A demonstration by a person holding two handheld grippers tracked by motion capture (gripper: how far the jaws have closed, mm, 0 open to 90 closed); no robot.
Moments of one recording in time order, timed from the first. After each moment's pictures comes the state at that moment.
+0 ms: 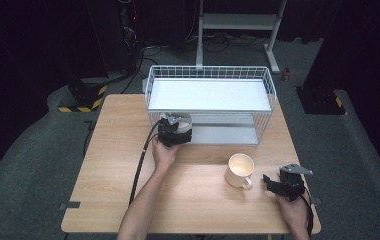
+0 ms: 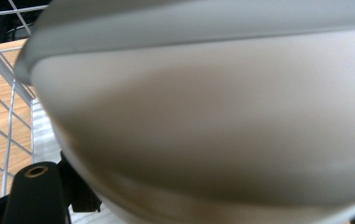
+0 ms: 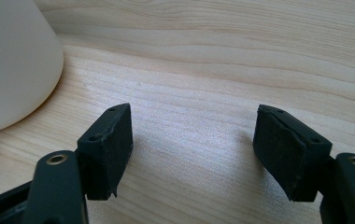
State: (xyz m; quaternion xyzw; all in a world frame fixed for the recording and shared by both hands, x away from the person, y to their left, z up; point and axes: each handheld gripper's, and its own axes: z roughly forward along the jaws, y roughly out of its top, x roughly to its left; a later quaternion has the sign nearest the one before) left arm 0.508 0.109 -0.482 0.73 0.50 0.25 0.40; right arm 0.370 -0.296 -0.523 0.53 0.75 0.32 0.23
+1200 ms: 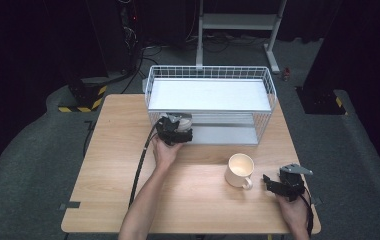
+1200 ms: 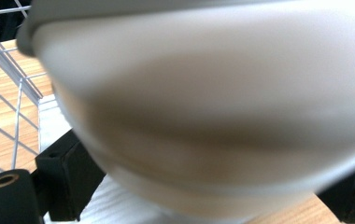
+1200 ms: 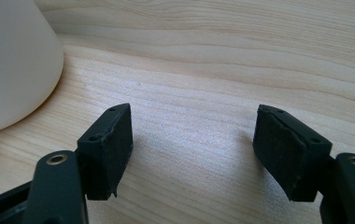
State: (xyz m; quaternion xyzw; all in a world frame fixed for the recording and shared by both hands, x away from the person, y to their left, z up) left arm 0.511 0.108 -0.483 0.74 0.50 0.25 0.38; right arm 0.370 -0.296 -0.523 0.53 0.75 0.32 0.23
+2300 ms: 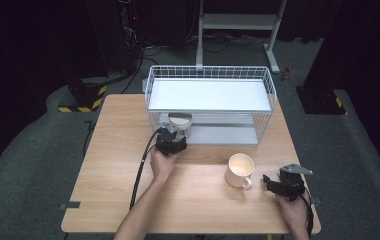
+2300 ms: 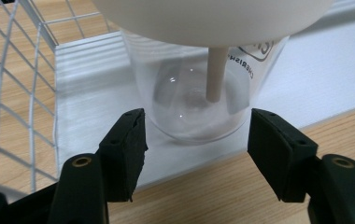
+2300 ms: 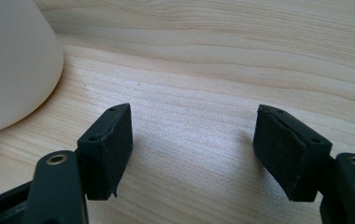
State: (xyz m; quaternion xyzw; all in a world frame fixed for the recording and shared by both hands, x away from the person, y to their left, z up) left arm 0.481 0.110 -0.495 0.73 0.52 0.26 0.34; right arm 0.370 -0.296 -0.523 0.53 0.75 0.32 0.23
